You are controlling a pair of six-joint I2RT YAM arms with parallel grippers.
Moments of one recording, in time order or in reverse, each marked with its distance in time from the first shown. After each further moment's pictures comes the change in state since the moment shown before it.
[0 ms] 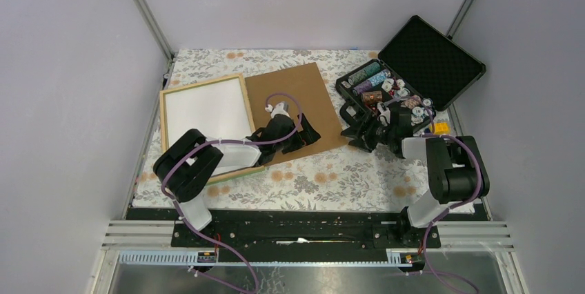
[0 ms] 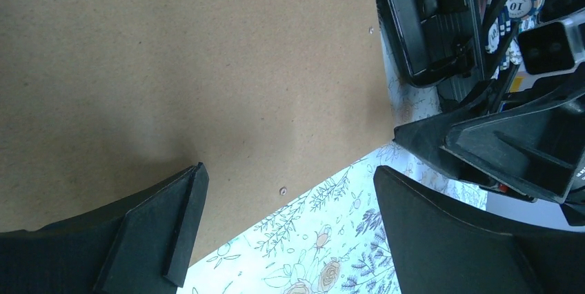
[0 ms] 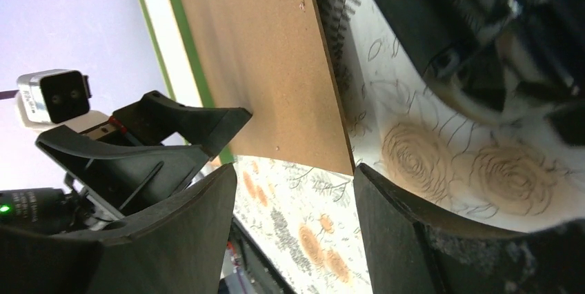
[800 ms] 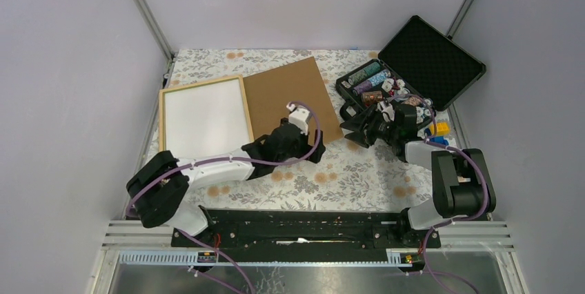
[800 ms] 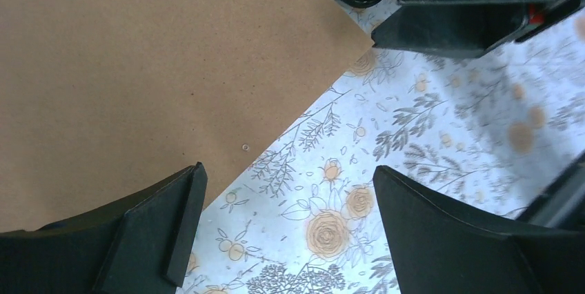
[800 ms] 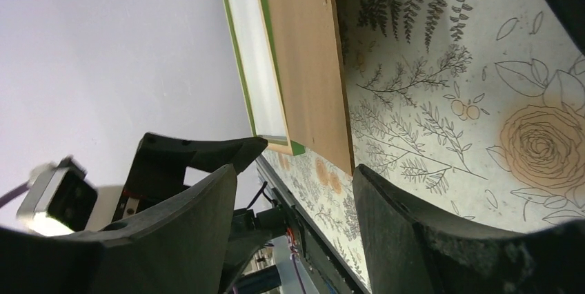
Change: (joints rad) left arm -0.166 -0.265 -0.026 -0.128 -0.085 0.486; right arm 0.000 -0.119 -0.046 0.114 -0.106 0.237
